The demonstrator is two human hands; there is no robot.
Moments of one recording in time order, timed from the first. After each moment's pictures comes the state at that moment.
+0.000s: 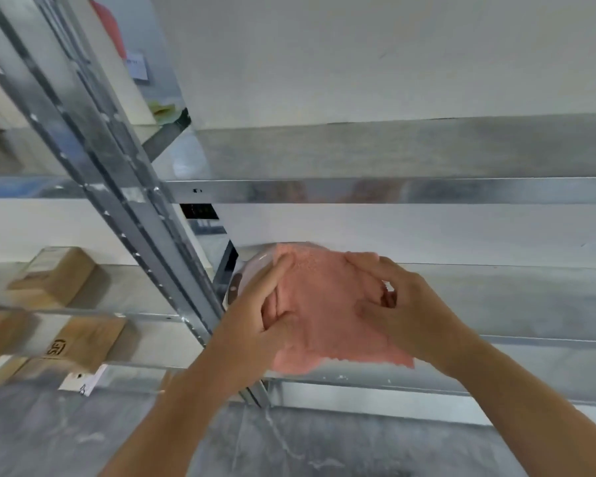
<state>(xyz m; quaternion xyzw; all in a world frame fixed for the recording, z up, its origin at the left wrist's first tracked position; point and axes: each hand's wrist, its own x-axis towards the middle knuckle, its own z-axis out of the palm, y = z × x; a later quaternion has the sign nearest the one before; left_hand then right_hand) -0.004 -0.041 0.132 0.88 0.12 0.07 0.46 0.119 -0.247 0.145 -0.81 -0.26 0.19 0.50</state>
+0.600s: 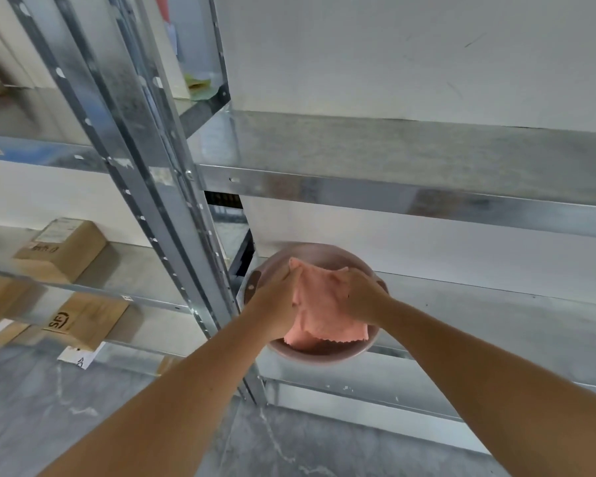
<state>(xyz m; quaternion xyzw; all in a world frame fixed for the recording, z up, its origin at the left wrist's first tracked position) 0.098 0.039 0.019 0.96 0.17 -0.04 0.23 0.218 -0.112 0.034 -0.90 -0.34 0.22 0.15</state>
